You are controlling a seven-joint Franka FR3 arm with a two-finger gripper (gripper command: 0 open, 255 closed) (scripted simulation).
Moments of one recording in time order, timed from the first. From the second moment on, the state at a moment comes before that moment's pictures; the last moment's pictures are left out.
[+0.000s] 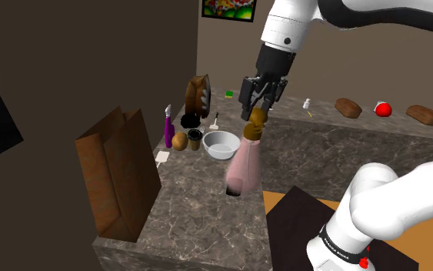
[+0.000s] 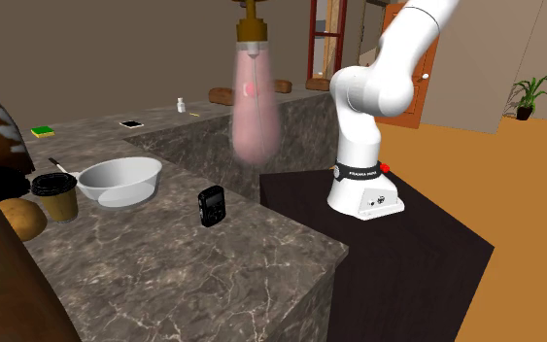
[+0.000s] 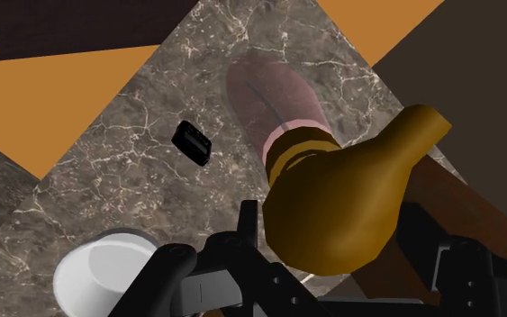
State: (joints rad) arm 0.14 -0.68 0.23 -2.12 0.20 1.57 0.44
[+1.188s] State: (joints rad) arm 0.13 -0.56 0.22 -1.77 0.18 1.35 0.47
